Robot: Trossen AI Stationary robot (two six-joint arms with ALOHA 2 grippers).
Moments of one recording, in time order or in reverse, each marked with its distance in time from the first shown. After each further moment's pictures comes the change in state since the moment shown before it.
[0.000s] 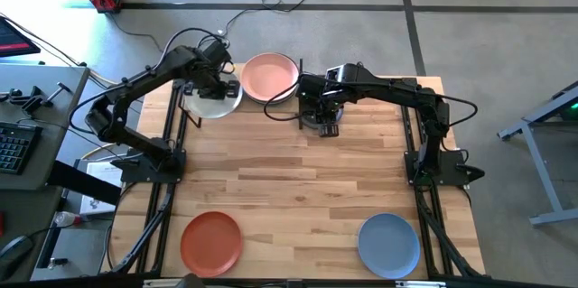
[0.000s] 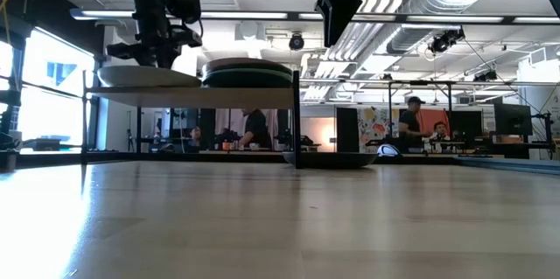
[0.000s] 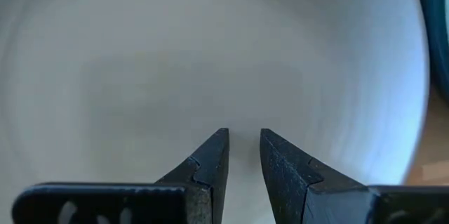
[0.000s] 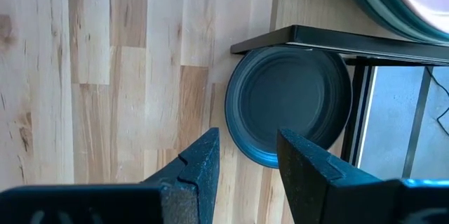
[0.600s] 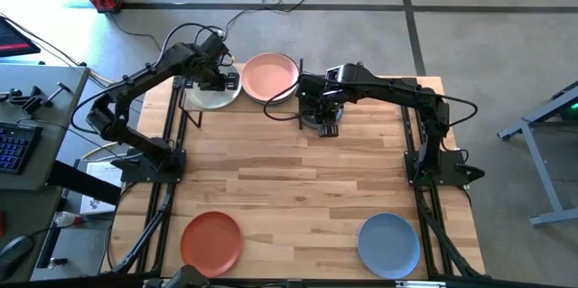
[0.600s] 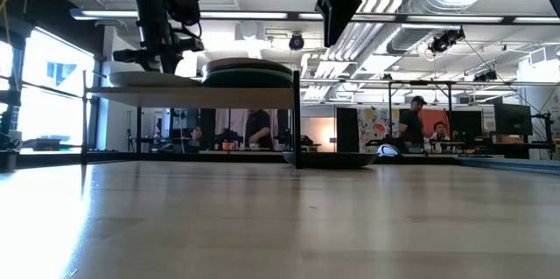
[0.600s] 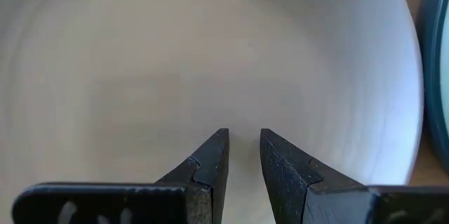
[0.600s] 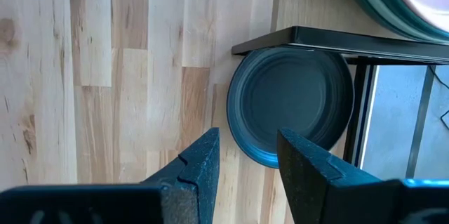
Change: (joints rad) left arm 0.059 0.020 -0.001 0.104 -0.052 0.051; right arm 0.000 0.000 0.000 0.001 -0.005 0.011
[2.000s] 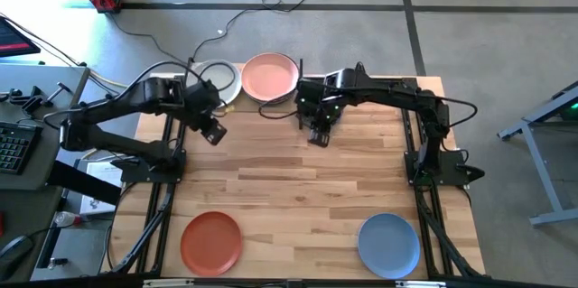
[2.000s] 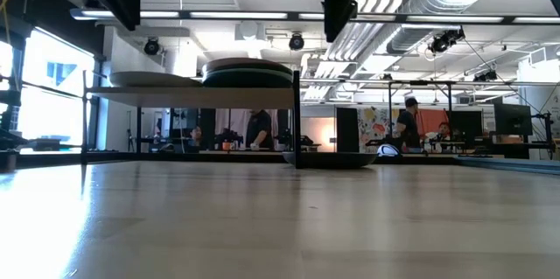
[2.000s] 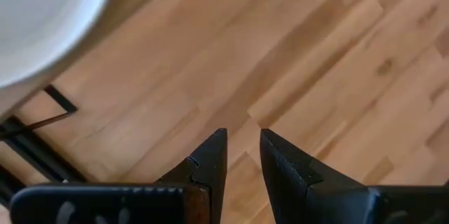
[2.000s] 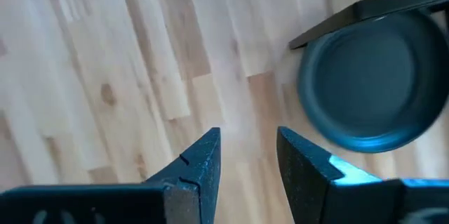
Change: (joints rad) left arm -0.608 -0.341 -0.003 -0.259 0.027 0.002; right arm 0.041 0.001 0.000 -0.008 -0.163 0.404
